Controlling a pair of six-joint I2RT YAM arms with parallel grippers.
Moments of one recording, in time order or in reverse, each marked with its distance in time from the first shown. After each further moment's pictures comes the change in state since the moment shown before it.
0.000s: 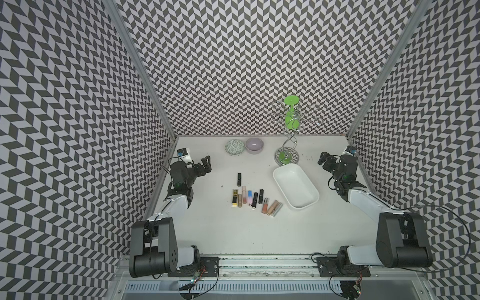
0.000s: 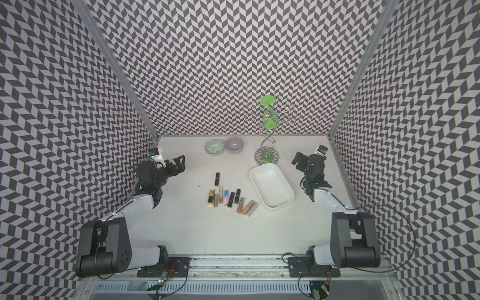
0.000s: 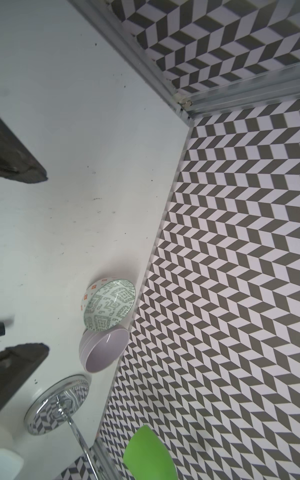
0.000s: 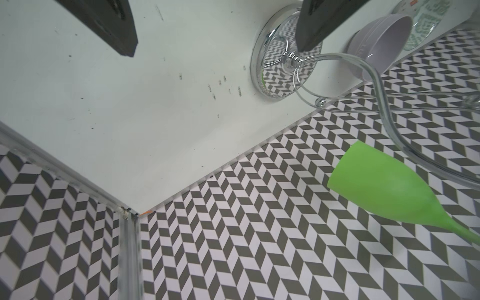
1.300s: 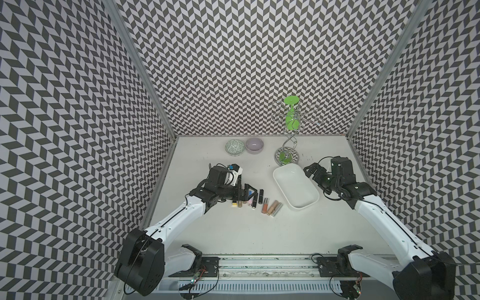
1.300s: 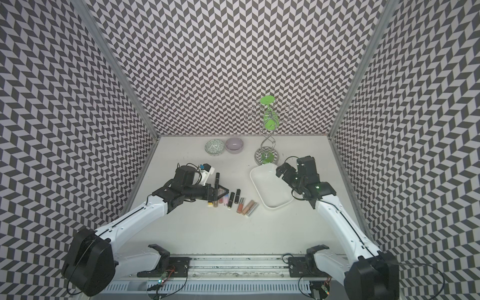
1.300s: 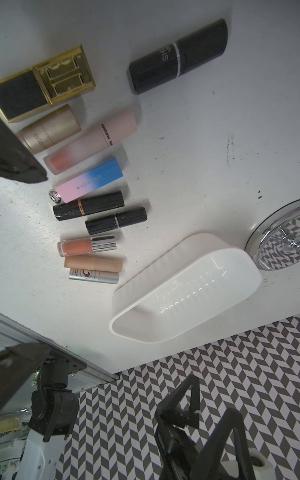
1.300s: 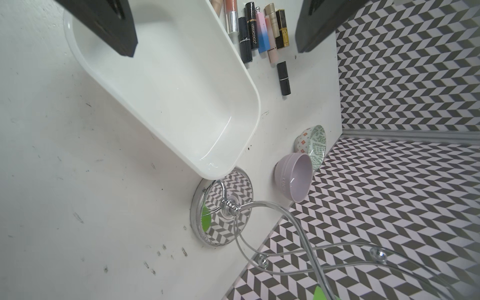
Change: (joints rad) left arm -0.560 -0.129 0.086 -0.637 0.232 -0.093; right arm 0.219 -0.312 0.093 -0.742 -0.163 0.383
